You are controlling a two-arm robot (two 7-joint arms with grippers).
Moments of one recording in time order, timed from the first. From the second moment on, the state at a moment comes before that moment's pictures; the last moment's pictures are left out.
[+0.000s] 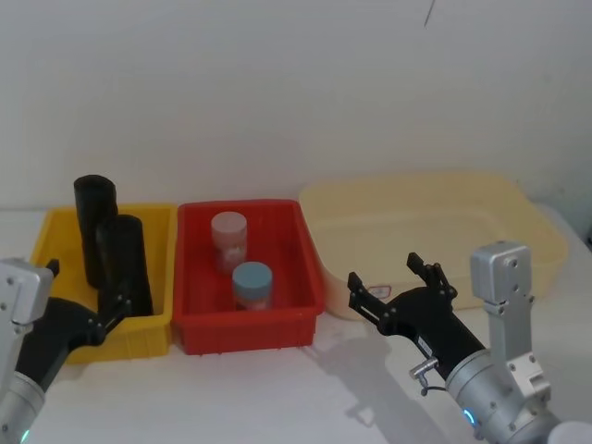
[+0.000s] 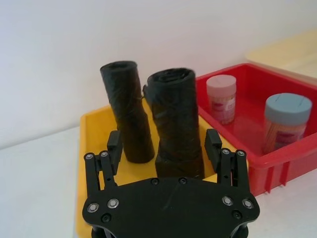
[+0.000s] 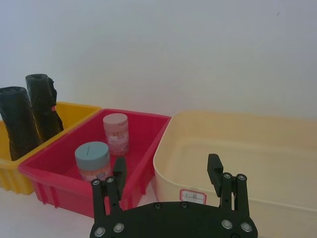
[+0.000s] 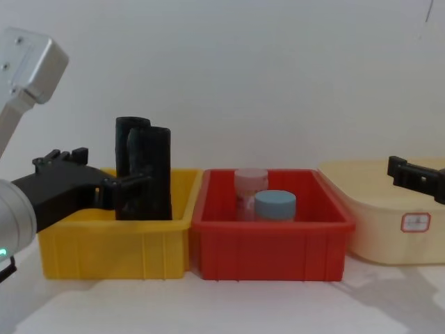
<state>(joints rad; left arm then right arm) -0.16 0.39 0.39 -1.64 -0.22 0.01 0.02 -0.01 0.34 -0.23 -1.77 0.29 0.03 0.07</state>
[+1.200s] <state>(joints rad) -0.36 0.26 0.40 -1.34 -0.28 -0.10 -0.14 -0.01 0.34 -0.23 -1.77 0.29 0.03 0.07</state>
